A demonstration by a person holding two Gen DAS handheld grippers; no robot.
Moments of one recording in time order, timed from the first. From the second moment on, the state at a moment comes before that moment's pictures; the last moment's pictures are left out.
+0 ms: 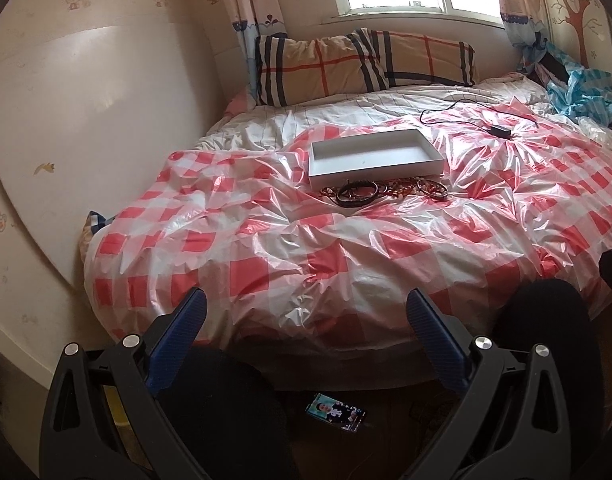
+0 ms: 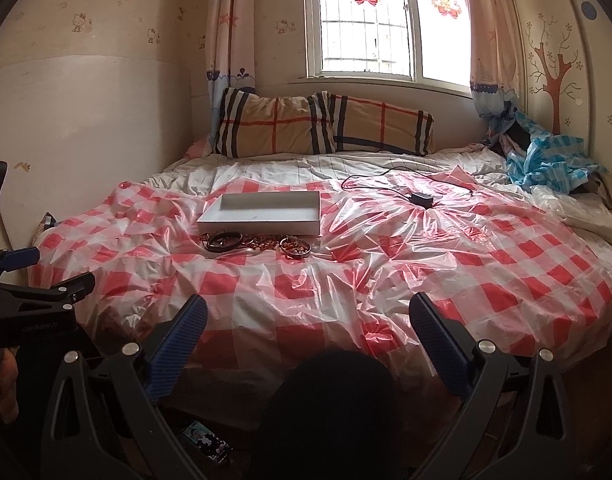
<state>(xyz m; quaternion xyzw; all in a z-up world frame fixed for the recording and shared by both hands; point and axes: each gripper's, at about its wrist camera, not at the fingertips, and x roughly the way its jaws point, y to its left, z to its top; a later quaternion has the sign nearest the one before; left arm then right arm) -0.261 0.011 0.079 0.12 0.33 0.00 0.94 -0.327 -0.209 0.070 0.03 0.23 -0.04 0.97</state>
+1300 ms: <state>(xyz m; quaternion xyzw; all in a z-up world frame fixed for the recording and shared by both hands) -0.258 0.000 0.073 0.11 0.33 0.00 0.94 -0.312 -0.196 0.065 0.02 0.24 -0.02 0.97</state>
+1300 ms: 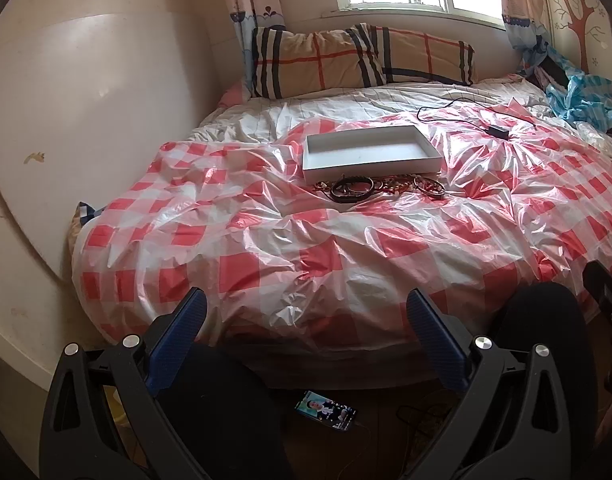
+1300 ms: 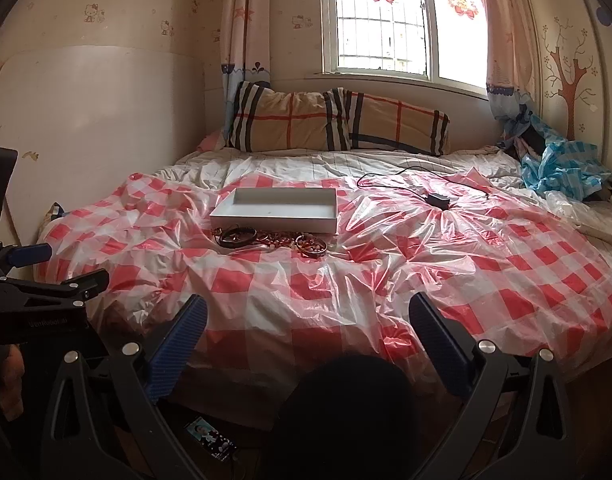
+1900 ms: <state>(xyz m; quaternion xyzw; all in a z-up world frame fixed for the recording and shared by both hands) -0.240 -0.007 0.065 0.11 0.34 0.00 0.93 -0.274 -0.187 0.067 0.00 0.24 0.00 0.97</state>
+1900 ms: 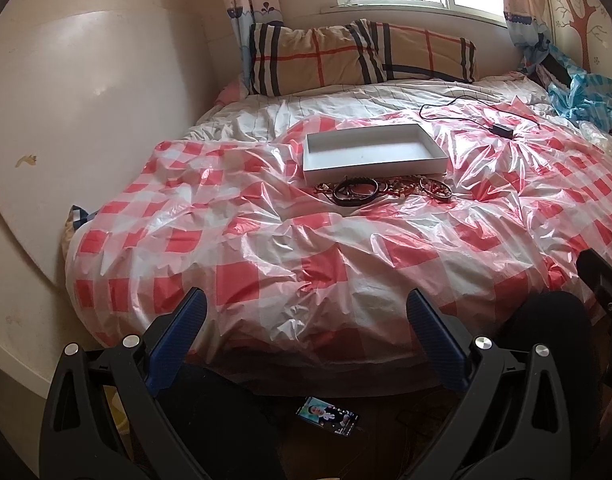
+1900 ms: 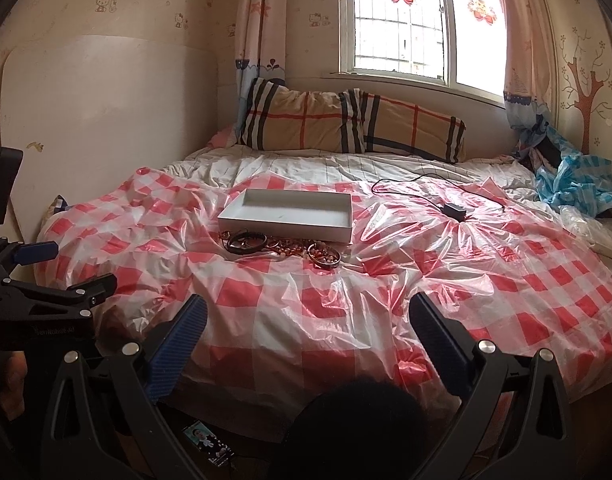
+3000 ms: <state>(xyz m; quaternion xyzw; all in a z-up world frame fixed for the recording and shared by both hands) 0.080 -0.036 -0.052 0.07 0.47 -0.13 0.87 0.038 -0.218 -0.058 -0.05 0.44 0.08 0.90</state>
